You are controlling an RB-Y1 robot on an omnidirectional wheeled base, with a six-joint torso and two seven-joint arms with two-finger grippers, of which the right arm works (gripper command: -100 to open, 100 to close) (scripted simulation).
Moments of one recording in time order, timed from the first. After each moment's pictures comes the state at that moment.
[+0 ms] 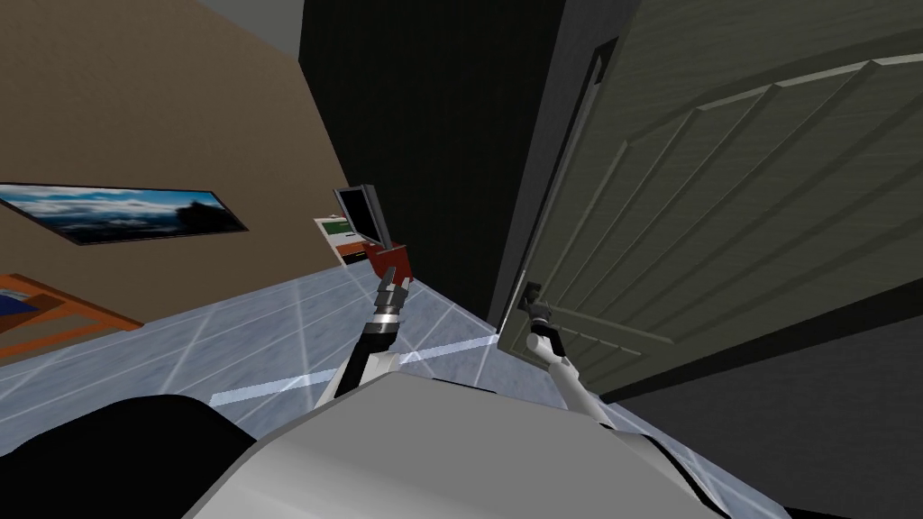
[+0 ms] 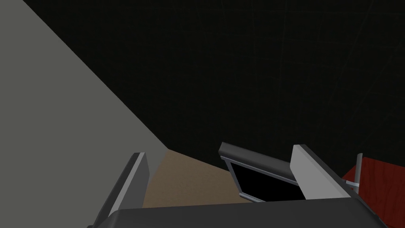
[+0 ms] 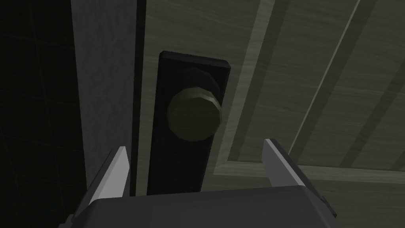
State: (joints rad) arm -0.28 -0.25 -0.01 -0.86 -0.71 -0.47 -0.99
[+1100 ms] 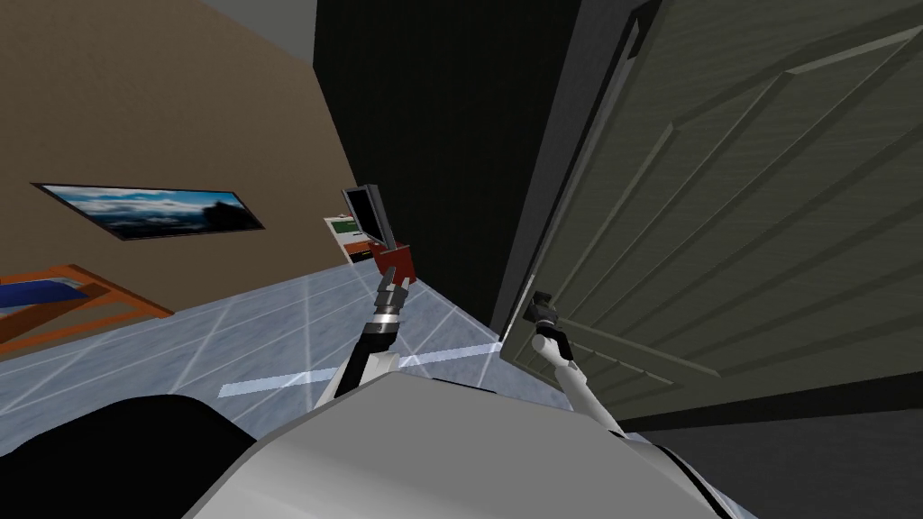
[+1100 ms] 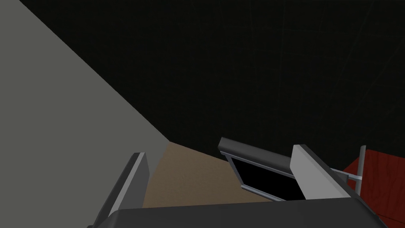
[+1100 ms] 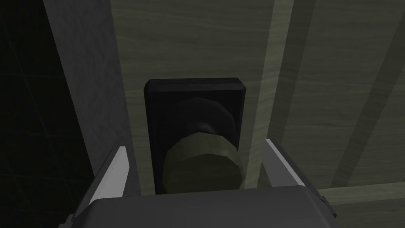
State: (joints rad) arm -0.25 -0.28 -0.03 -0.89 -0.78 -0.45 -1.11
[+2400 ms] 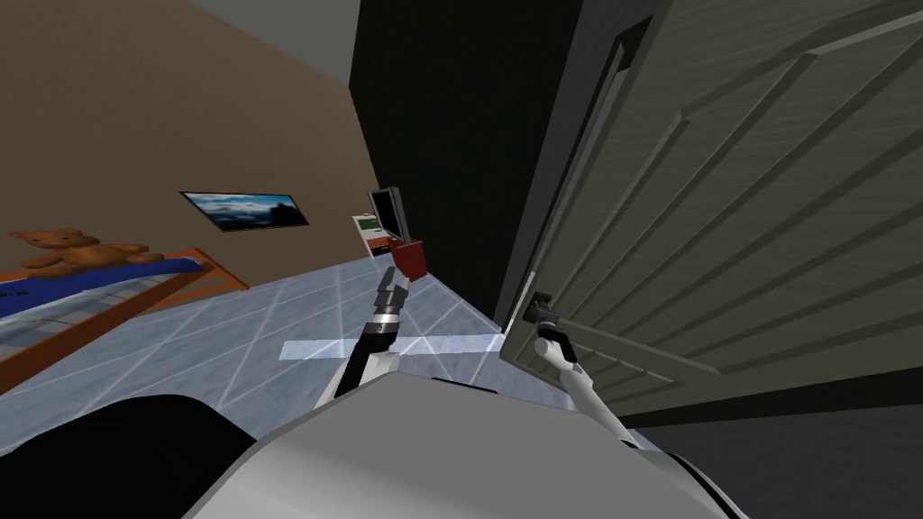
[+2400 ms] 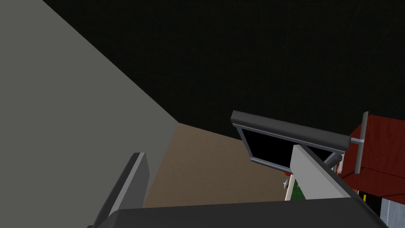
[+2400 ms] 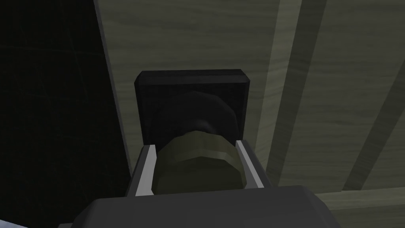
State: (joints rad) arm -0.22 -0.33 0.03 -0.93 -0.78 -0.44 -1.18
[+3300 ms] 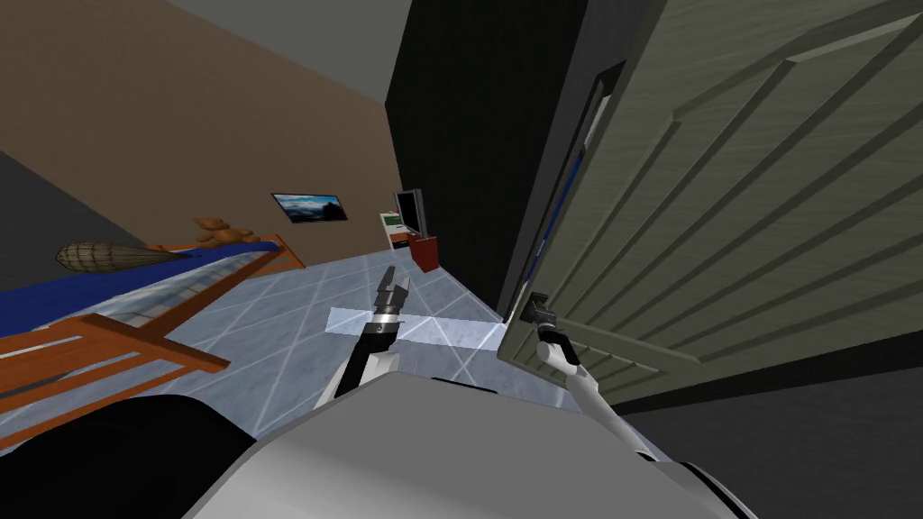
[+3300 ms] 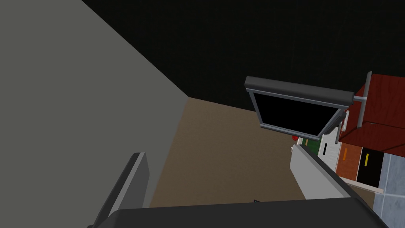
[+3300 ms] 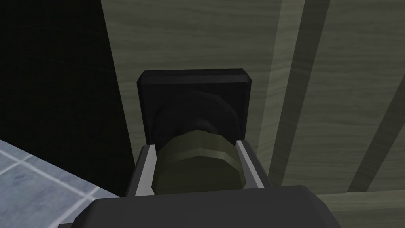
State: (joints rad) arm -0.18 -0.39 0.13 -0.98 -0.77 -0.43 -1.27
